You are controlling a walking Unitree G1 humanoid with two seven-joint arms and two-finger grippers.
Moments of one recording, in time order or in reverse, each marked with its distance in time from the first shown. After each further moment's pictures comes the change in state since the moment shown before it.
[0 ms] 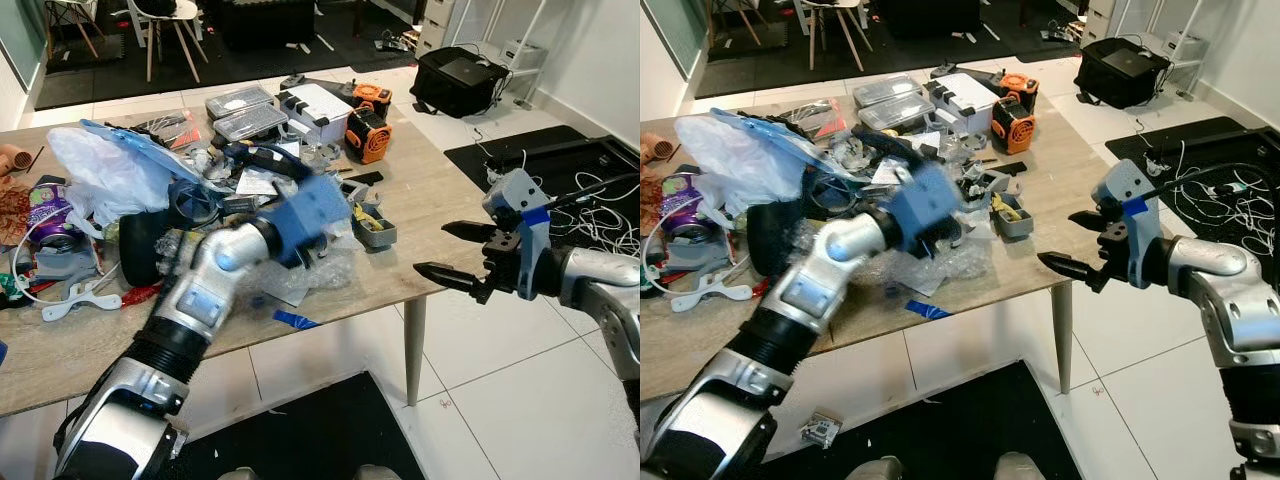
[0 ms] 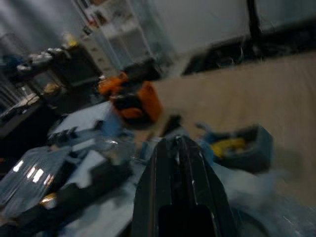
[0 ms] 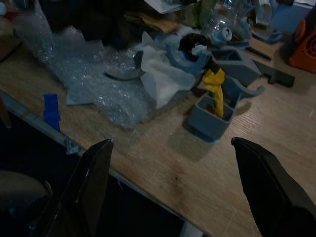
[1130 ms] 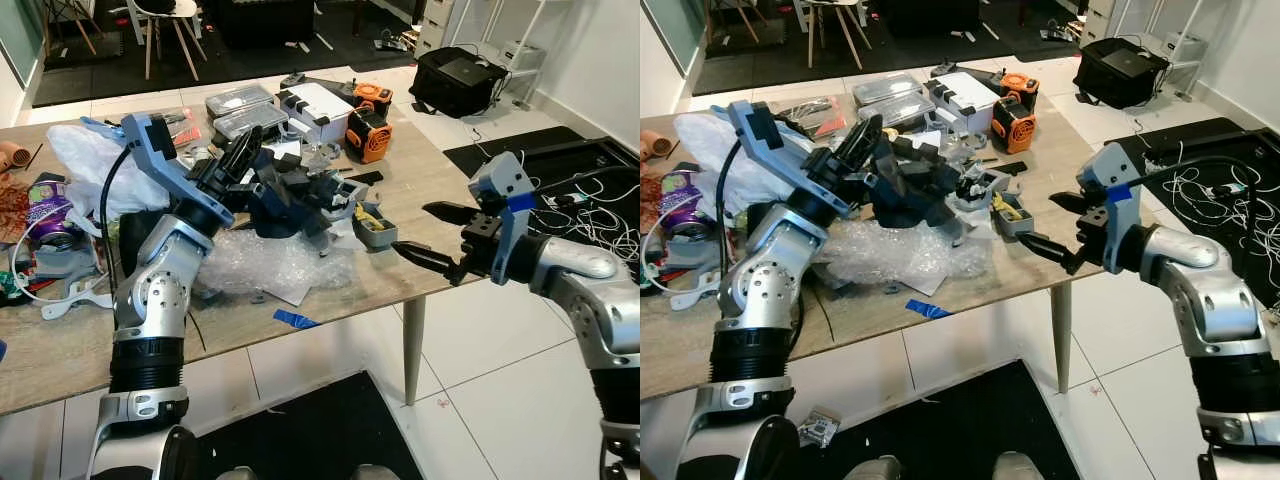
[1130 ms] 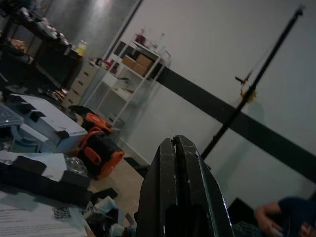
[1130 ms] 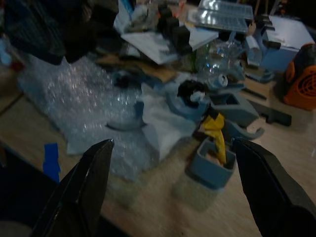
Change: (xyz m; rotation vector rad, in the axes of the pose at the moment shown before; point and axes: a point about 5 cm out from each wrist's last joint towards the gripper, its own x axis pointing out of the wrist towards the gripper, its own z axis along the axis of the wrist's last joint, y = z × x) left arm -0.041 0.032 0.006 -0.955 -0.447 0.264; right arm 0.024 0.006 0.015 0.043 -0.168 -0.024
